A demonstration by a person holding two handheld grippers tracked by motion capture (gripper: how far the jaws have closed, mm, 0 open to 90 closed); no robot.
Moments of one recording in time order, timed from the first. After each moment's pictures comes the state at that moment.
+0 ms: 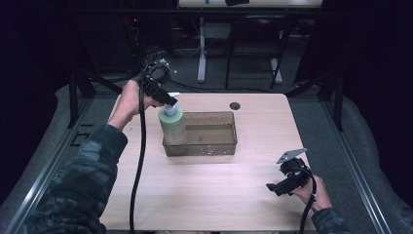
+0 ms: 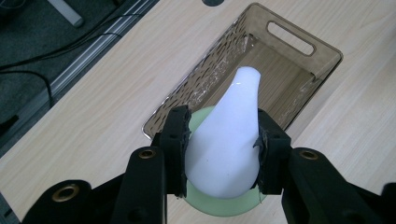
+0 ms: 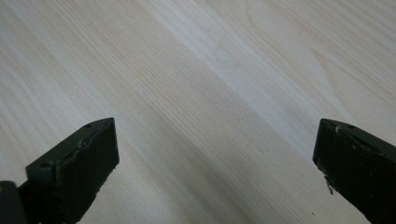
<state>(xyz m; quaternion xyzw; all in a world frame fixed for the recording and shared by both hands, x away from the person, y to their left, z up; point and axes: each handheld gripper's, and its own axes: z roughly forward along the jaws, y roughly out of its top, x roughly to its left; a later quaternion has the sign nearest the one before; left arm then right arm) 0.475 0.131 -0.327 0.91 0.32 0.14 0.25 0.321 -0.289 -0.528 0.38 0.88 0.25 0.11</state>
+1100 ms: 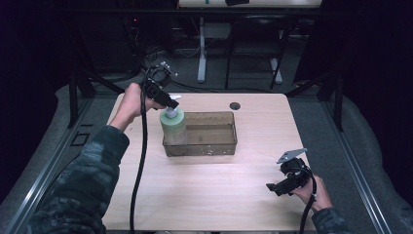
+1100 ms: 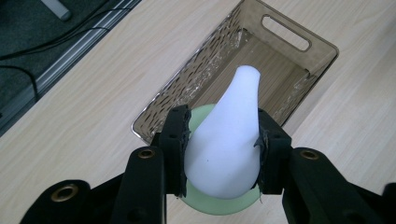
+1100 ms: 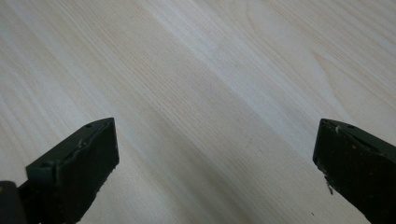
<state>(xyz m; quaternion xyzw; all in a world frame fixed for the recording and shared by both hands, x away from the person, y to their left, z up) 0.478 0.130 -0.337 0.91 0.32 0.12 0.25 0.321 -0.289 -0.527 0.38 0.88 0.25 0.11</state>
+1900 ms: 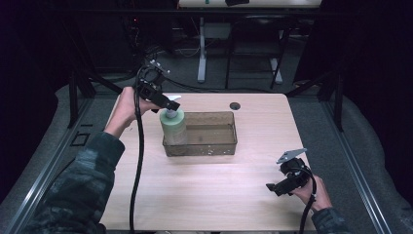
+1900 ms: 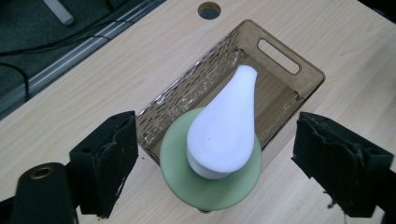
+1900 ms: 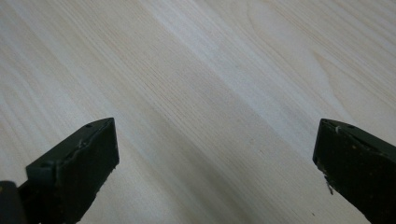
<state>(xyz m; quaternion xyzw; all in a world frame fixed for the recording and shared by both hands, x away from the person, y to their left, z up) 0.467 0.146 -0.333 0.88 0.36 0.12 0.30 0.320 -0.288 -0.526 0.38 0.88 0.25 0.11</state>
